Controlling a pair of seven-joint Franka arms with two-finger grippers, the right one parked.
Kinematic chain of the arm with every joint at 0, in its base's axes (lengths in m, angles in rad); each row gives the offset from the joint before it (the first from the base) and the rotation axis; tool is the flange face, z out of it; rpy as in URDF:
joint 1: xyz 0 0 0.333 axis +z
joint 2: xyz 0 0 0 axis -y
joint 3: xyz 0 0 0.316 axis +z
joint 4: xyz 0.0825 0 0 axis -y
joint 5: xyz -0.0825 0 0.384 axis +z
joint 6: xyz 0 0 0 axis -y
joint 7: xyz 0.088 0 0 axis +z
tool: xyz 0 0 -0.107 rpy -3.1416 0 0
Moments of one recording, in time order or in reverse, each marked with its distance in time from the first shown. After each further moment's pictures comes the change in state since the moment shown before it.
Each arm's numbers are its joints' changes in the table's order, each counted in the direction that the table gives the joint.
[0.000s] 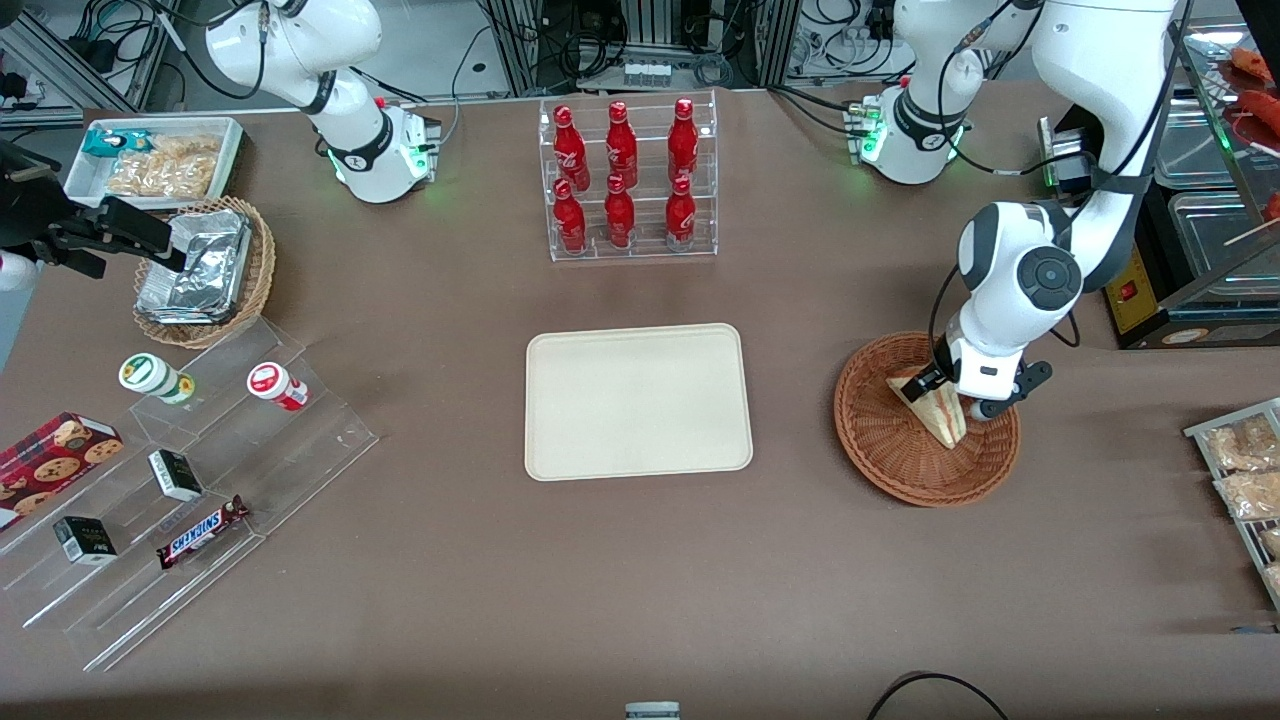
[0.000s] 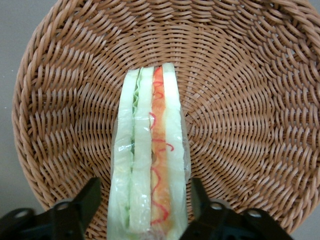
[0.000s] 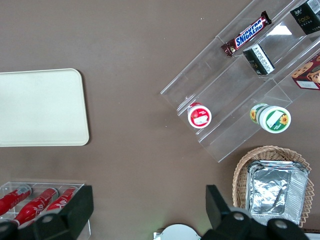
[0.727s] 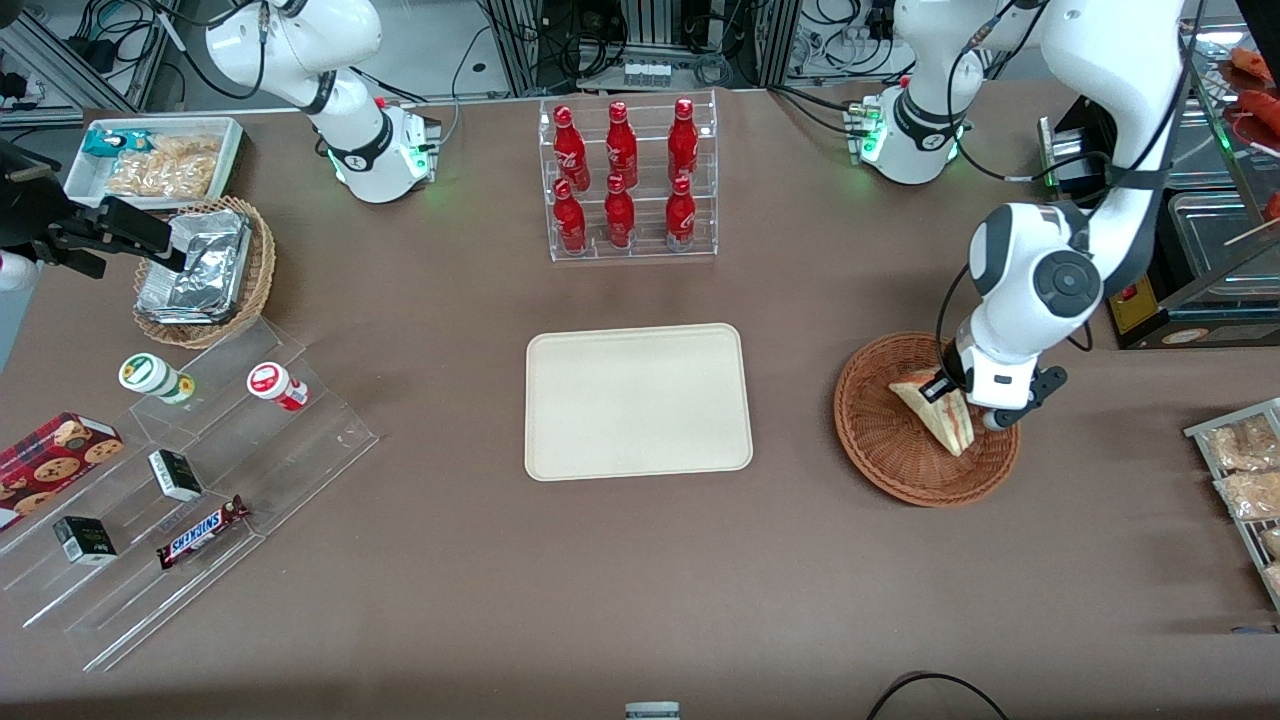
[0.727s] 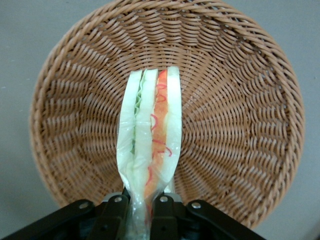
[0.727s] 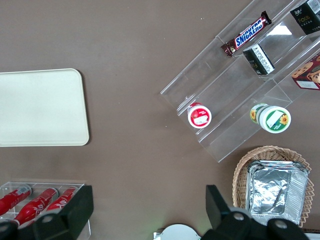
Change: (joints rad) arm -0.002 0.011 -0.002 0.146 -0.001 -0.211 0.028
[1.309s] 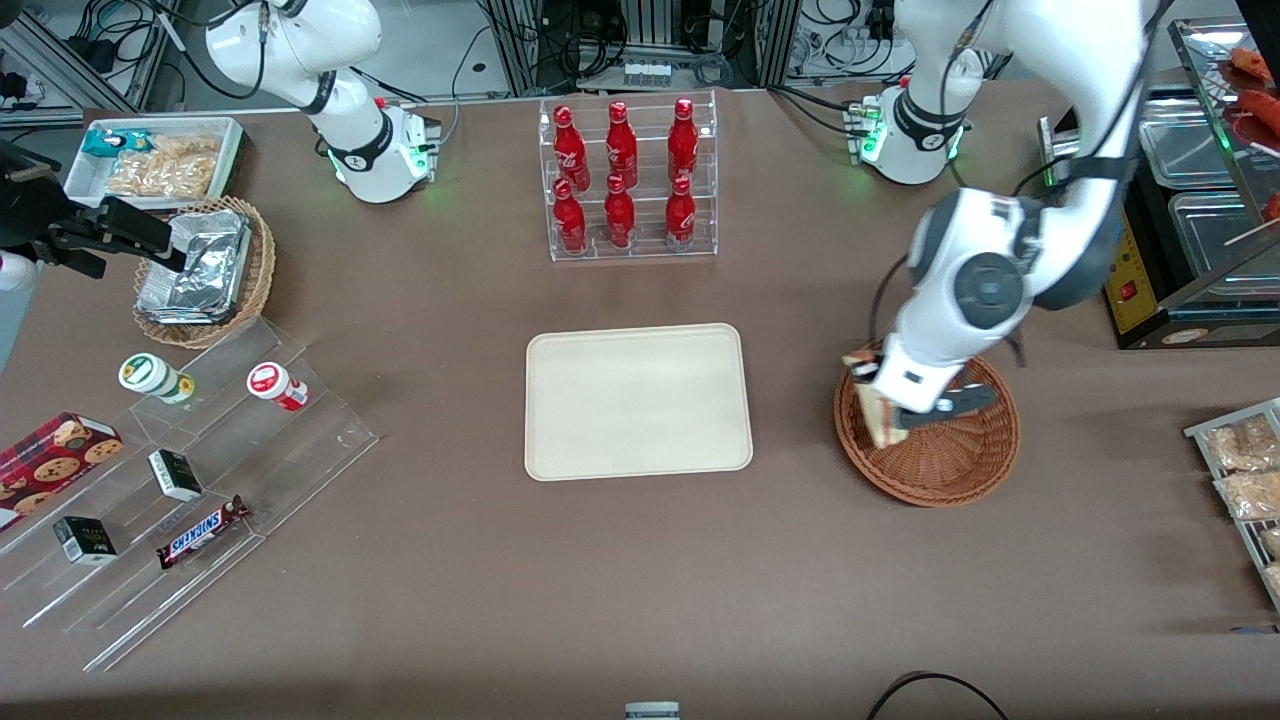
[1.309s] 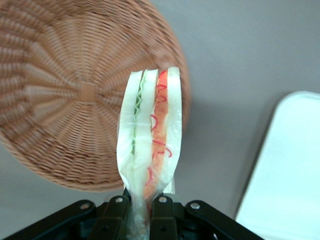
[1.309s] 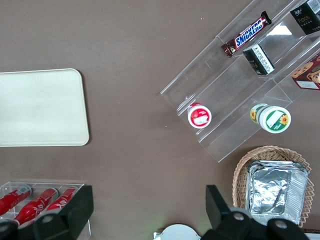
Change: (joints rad) arm -0.222 -0.057 -0.017 0.220 -0.001 -0.248 -0.147
